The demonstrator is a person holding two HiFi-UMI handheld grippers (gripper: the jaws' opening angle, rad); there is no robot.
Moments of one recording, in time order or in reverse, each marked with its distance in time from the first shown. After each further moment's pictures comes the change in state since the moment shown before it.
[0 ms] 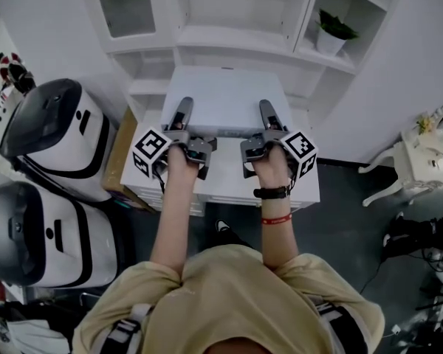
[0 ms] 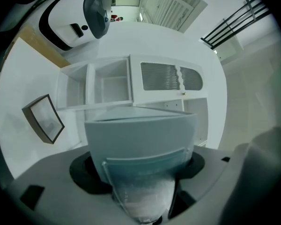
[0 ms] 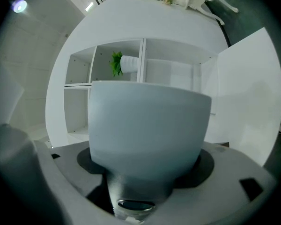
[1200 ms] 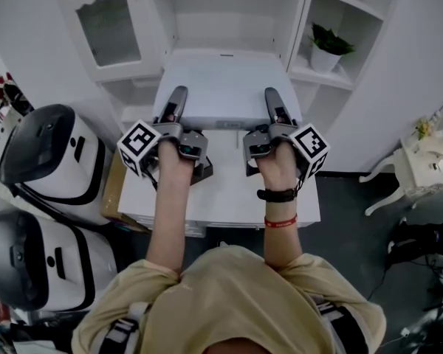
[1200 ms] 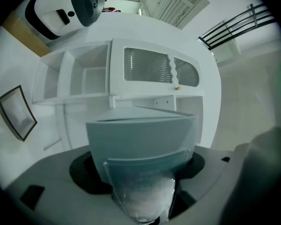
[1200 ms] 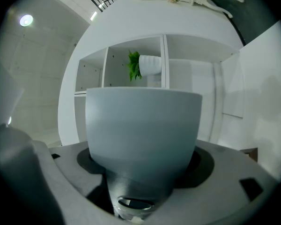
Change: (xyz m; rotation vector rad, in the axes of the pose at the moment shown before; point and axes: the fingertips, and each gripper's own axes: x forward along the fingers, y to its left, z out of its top) left arm 0.082 -0.075 0.013 -0.025 0.040 -0.113; right arm 0.054 0.086 0.042 0.004 -0.056 0.167
